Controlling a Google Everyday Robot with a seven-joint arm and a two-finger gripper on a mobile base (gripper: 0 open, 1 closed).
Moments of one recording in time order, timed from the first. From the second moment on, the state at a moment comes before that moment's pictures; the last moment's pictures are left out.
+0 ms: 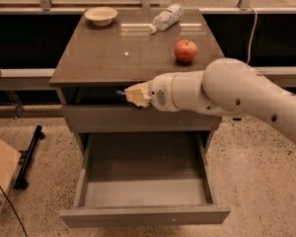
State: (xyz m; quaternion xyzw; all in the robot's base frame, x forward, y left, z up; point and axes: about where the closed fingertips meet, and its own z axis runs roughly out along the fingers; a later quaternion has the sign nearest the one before) arm 0.572 0.027 0.863 -0.30 0.79 0.31 0.44
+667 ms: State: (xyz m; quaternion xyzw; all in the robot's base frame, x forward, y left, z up) arm 0.552 -0.013 0.800 -0.24 0.83 0.32 0.39
